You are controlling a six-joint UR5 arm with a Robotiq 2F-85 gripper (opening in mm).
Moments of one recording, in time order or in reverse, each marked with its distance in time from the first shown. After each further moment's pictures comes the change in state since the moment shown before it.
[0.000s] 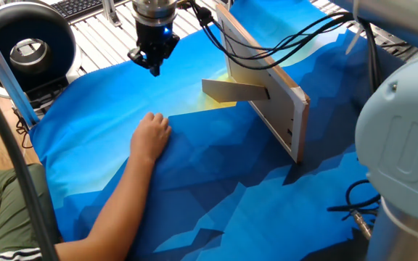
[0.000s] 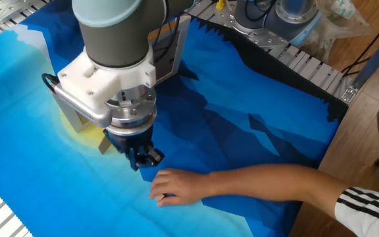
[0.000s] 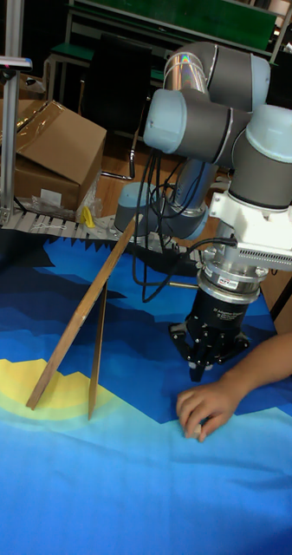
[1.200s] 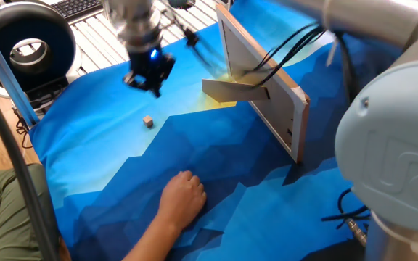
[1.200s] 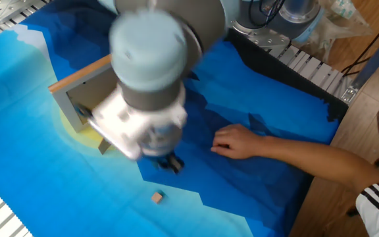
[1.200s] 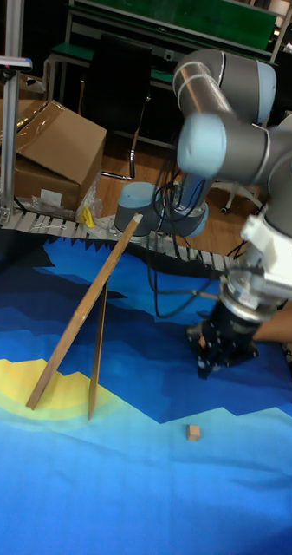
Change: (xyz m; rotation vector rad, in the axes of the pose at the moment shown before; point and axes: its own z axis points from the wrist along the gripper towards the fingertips) arm 0.038 0.012 0.003 0.089 0.147 0.051
